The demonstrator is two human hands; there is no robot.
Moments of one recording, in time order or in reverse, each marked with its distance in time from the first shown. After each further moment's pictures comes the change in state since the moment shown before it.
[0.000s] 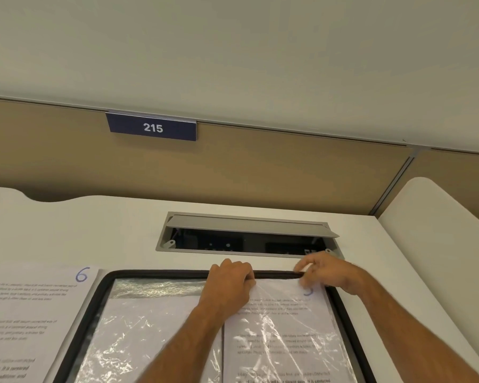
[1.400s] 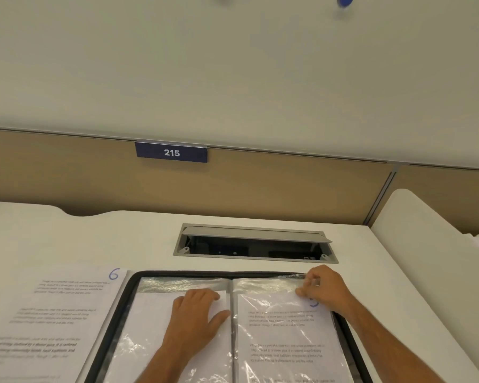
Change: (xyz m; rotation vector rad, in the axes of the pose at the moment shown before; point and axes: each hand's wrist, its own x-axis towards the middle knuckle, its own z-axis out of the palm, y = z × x) left_hand -0.103 -0.064 -0.003 0.059 0.176 -0.023; right_hand -0.053 0.011 0.046 -0.031 0.402 -0.050
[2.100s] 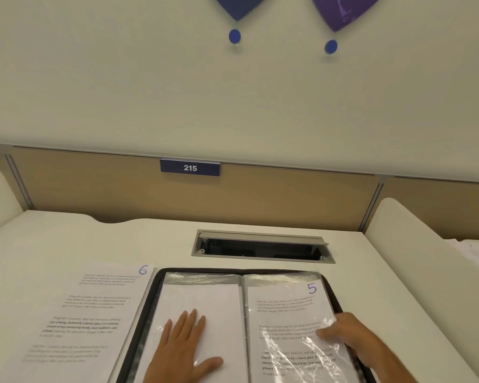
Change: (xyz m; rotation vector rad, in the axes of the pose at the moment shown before) left_hand -0.112 -0.053 -0.006 0.192 -0.181 0.025; right_hand -0.114 0.032 0.003 0.404 -0.222 0.342
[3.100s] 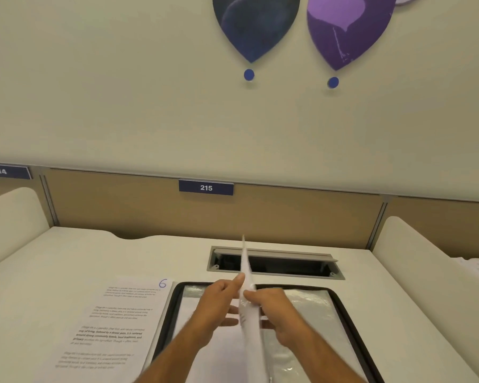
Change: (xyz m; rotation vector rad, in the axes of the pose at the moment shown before) left_hand 0.012 0.076 -0.161 -1.240 0.070 -0.286; right_hand -0.105 -0.149 0.166 0.192 -0.035 -0.242
